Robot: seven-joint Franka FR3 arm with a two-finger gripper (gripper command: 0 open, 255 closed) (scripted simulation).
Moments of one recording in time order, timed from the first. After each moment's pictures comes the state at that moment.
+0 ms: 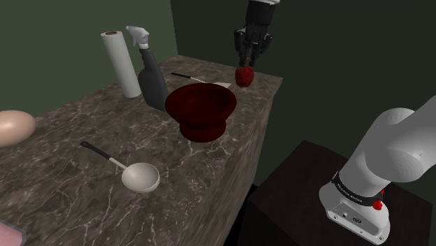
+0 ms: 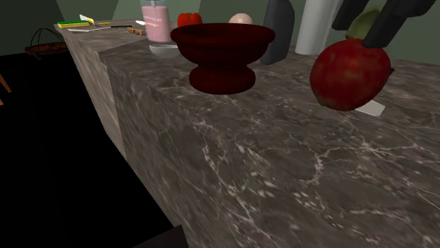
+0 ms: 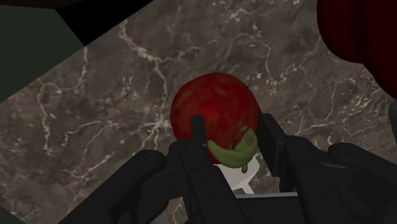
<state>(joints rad) 0.08 -0.41 0.04 -2.05 0.21 1.70 0.33</state>
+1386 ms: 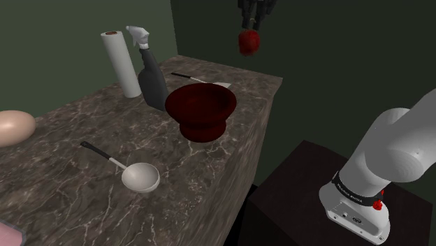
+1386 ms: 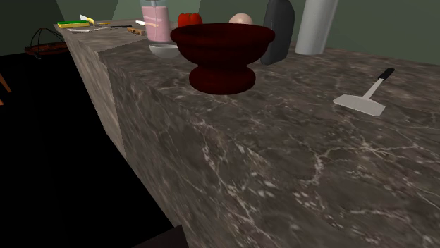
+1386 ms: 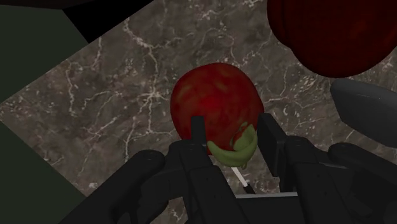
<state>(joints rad) 0.09 -0.31 0.03 -1.67 0.21 1.42 0.38</state>
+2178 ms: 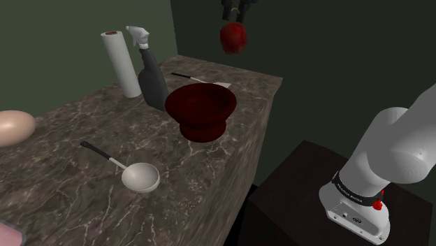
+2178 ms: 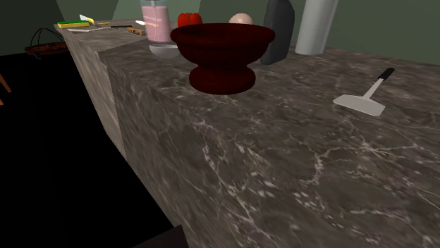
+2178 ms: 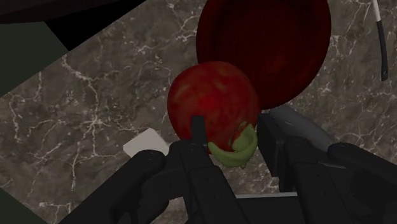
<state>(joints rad) 0.15 -0.26 0.16 -1.54 0.23 1.37 0.60</state>
